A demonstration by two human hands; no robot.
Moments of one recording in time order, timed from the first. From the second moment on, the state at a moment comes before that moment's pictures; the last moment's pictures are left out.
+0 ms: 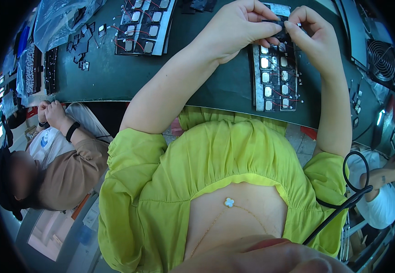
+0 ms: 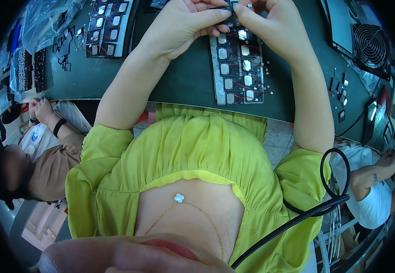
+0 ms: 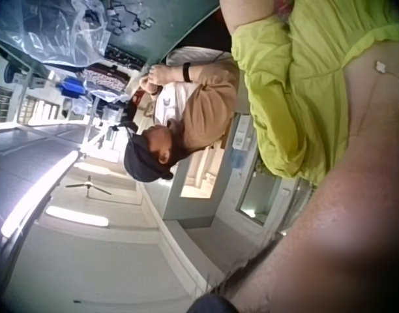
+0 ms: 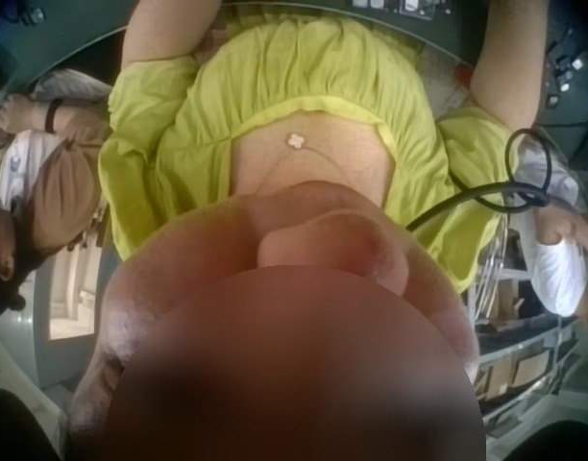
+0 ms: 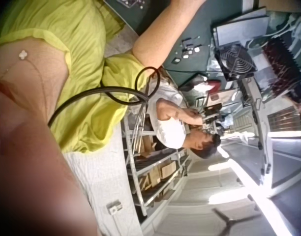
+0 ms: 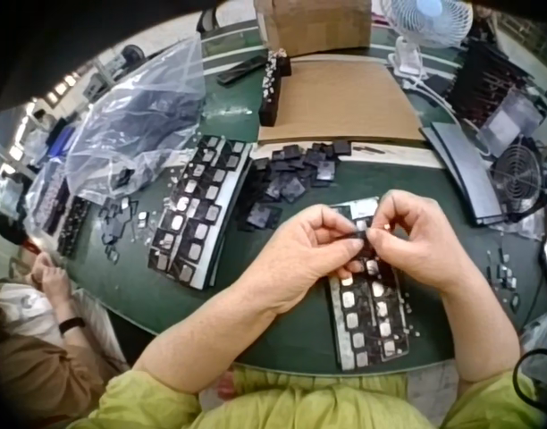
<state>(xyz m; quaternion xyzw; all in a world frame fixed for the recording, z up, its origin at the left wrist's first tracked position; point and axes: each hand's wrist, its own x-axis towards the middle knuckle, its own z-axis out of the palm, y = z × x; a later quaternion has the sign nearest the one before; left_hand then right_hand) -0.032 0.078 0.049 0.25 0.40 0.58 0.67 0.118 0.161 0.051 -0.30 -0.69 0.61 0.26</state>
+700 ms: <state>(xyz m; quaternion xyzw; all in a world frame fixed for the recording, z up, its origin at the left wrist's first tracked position) -0.032 0.093 0.037 0.20 0.33 0.65 0.65 0.073 0.295 -0.013 -0.43 -0.87 0.22 0.07</state>
